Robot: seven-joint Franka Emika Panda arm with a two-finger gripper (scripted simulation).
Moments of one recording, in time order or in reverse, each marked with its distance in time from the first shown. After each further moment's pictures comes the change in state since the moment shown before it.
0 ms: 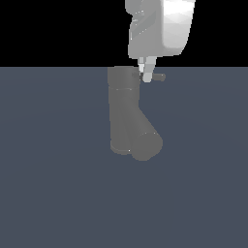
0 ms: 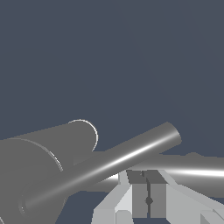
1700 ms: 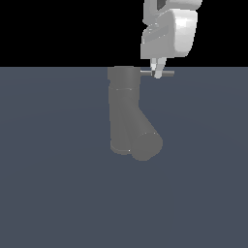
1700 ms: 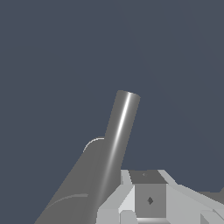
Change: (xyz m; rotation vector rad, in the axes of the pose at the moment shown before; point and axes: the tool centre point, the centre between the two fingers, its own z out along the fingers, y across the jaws) arm 0.053 -0.064 0.000 -0.005 -0.007 -0.008
